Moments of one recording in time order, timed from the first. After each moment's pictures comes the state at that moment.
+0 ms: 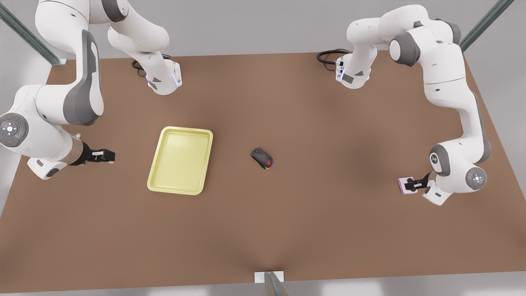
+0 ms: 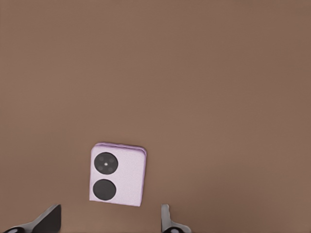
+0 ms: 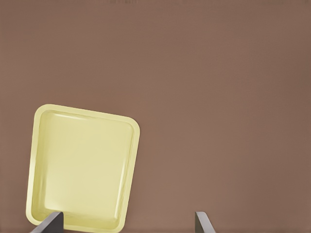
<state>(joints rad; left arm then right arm) 0.07 0.69 0.16 -1.54 -0.06 2.03 0.05 -0.07 0.24 0.07 -1.44 -0.07 1.54 -0.03</state>
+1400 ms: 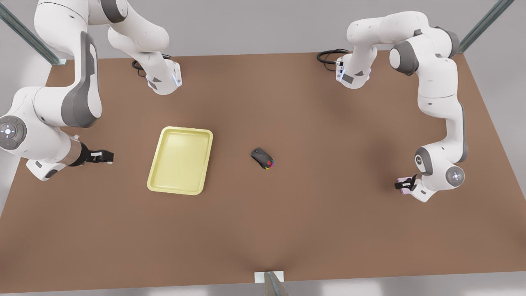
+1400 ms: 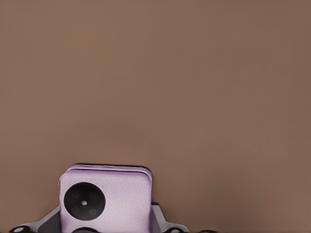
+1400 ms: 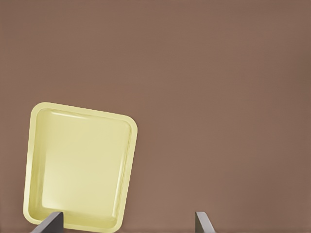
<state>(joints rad) 0.09 0.76 0.15 -1.67 -0.06 2.27 0.14 -0.08 0.25 0.07 -1.44 -0.07 1.53 -0.04</state>
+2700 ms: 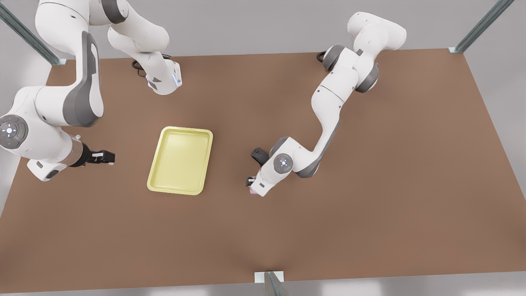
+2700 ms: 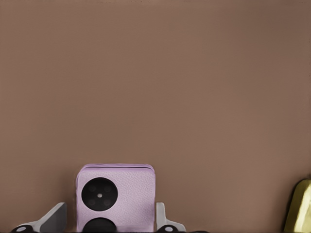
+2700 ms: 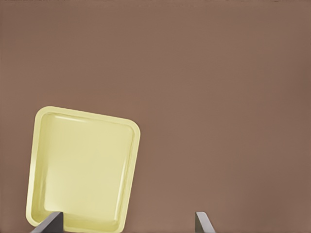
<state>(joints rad) -0.54 1.10 -0.23 -0.99 -0.07 2.22 -0.74 -0.07 0.25 0.07 -1.42 -0.07 1.54 -0.03</state>
